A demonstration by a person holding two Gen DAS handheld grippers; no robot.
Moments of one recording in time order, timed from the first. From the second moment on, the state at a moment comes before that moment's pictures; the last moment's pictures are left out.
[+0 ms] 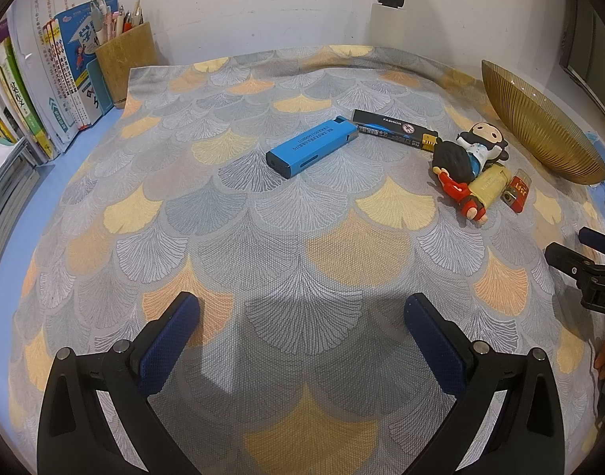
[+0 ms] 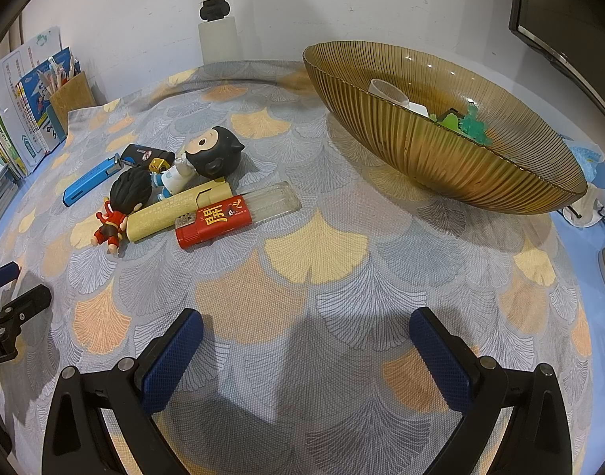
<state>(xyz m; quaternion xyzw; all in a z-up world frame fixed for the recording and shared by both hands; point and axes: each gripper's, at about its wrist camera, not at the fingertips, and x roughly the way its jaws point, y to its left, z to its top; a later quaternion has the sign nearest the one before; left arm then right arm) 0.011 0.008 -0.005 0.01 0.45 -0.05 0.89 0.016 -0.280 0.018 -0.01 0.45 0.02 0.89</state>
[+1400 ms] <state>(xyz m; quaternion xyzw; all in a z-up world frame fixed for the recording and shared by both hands) 0.011 0.007 -0.007 0.01 0.45 -0.04 0.89 0.015 -0.281 0.018 -0.01 0.45 0.02 0.89</state>
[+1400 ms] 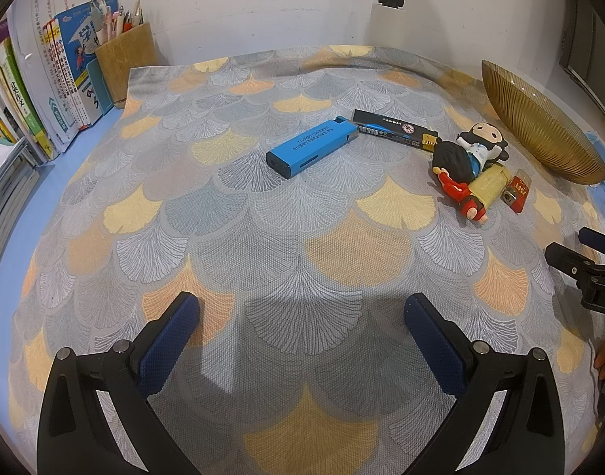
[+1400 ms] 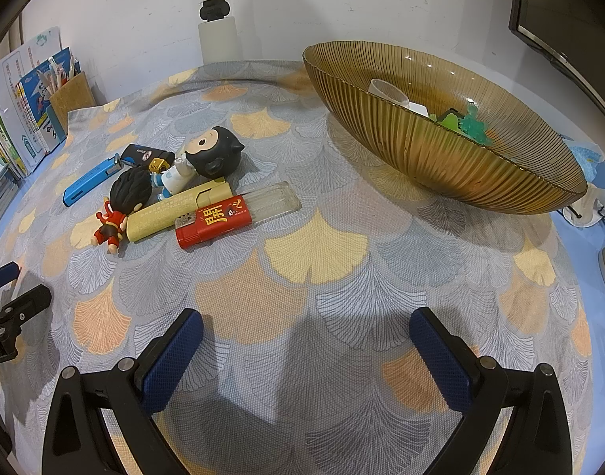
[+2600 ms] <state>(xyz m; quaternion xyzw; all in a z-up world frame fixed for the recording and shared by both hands) 0.010 0.011 -0.006 0.01 0.46 -0.04 0.89 0.010 -0.277 0.020 -0.02 0.47 0.02 0.88</state>
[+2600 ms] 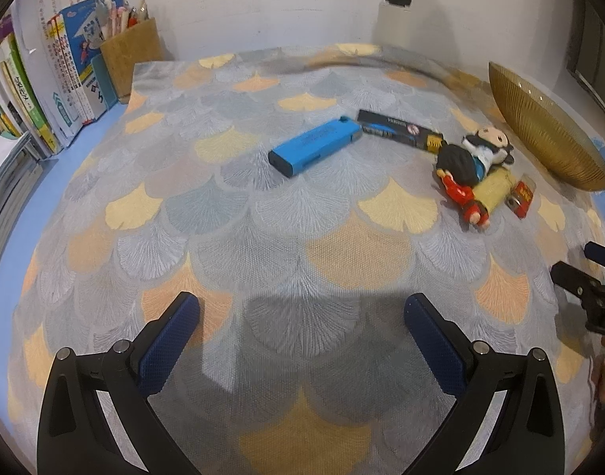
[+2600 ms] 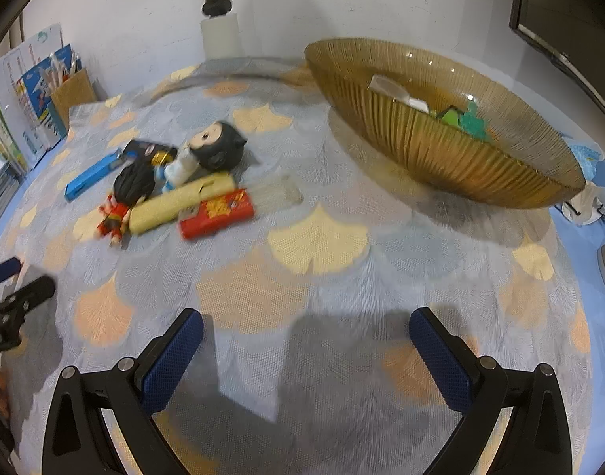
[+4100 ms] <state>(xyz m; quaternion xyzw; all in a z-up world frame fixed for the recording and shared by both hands) 0.092 -0.022 0.015 0.04 0.48 -0.23 0.84 0.001 -0.290 0.040 0.03 0.49 0.02 0.87</state>
